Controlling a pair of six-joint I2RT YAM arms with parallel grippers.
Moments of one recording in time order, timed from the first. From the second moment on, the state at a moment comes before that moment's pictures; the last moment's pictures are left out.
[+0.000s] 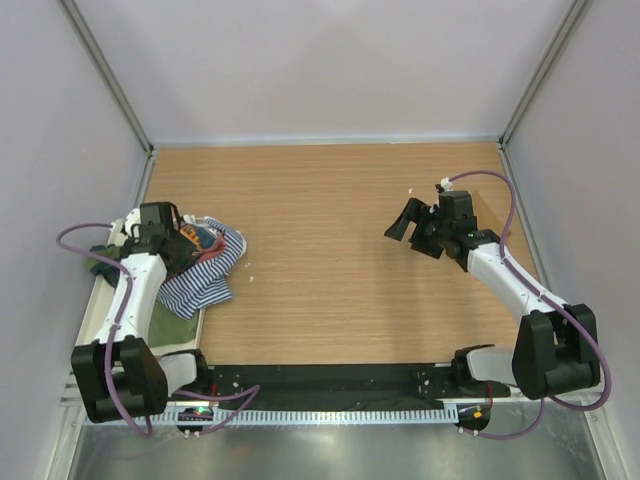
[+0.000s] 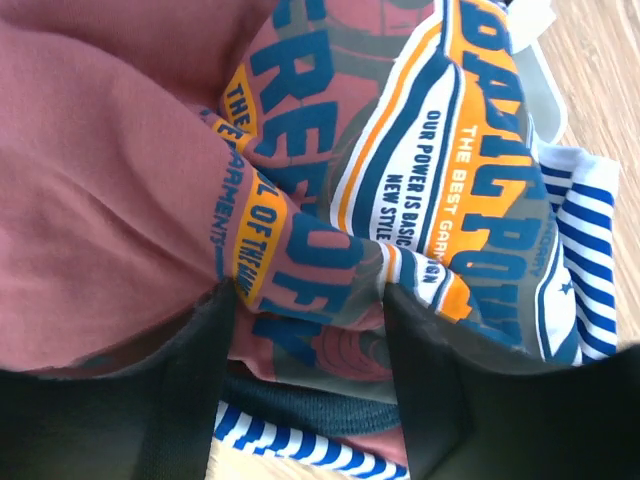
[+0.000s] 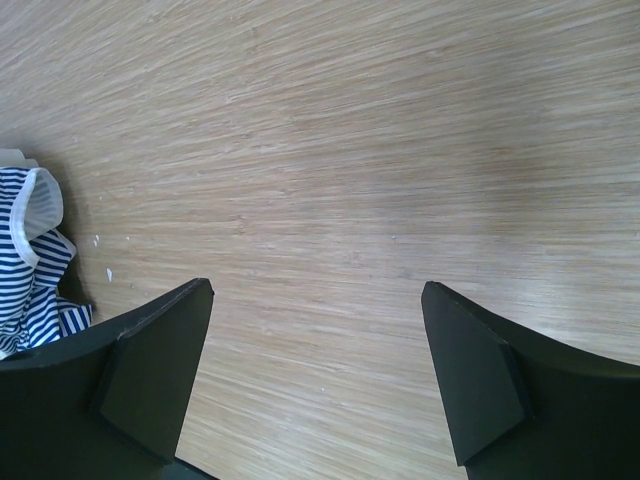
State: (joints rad) left arm 0.14 1.18 0.89 -0.70 -0.26 -0.77; right arm 0.18 1.28 0.81 -0.28 -0.25 0.61
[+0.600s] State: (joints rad) left arm 0.13 1.01 1.18 -0.79 -0.30 -0.75; right arm 0.18 1.28 0.81 -0.28 -0.25 0.60
